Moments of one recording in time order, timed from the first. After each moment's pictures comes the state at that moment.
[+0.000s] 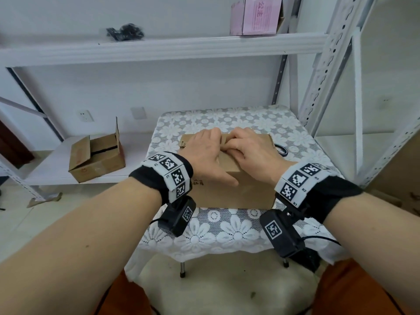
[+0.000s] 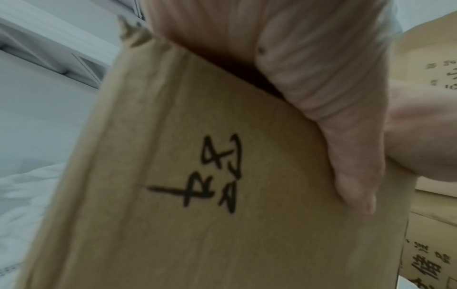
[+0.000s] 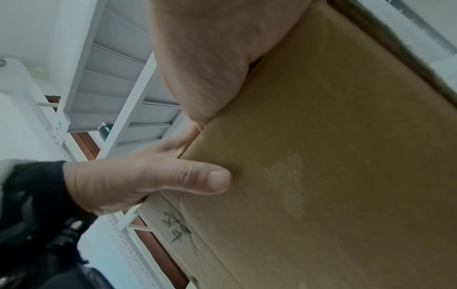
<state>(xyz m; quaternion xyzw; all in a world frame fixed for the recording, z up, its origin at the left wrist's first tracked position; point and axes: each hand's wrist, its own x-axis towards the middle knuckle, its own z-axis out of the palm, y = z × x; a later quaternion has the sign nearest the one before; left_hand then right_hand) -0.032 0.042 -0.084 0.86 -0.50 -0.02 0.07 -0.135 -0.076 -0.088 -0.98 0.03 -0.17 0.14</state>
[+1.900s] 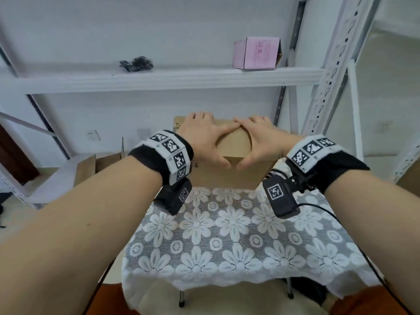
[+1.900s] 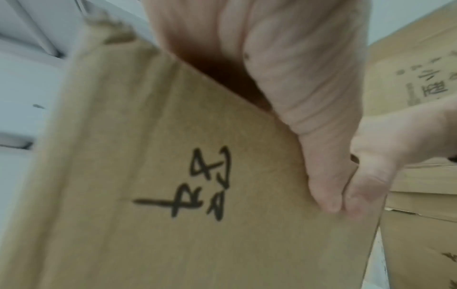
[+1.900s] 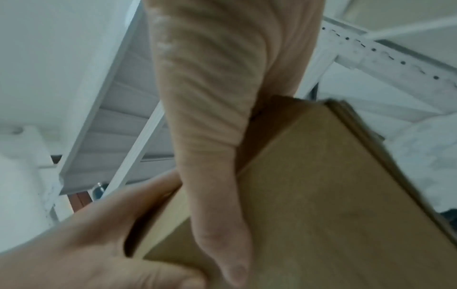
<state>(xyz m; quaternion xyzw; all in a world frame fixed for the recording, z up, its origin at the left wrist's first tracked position) -0.001 0.021 0.002 0.85 -0.51 0.10 -0.09 -0.097 -0.131 -0.013 -0.99 0.09 -0.03 0.11</state>
